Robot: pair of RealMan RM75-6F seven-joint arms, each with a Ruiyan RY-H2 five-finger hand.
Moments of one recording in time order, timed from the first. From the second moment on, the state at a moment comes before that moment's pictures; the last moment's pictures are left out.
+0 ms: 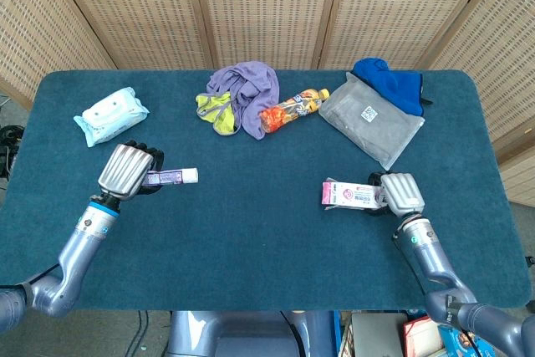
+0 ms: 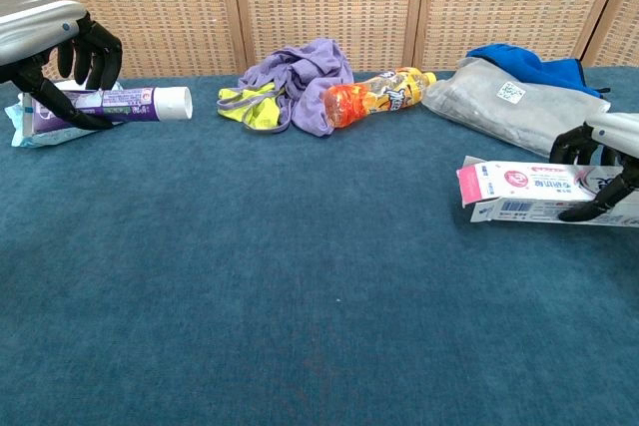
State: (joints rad) left arm -0.64 -1.36 -0.15 -1.48 1.33 1.15 0.33; right arm 0.56 -1.56 0.15 -1.06 -1.30 0.97 0.08
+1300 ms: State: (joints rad) left arm -0.70 -1.36 -0.17 -1.72 1.25 1.10 0.54; right arm 0.59 -1.45 0.23 -1.59 -1.27 1.06 -0.03
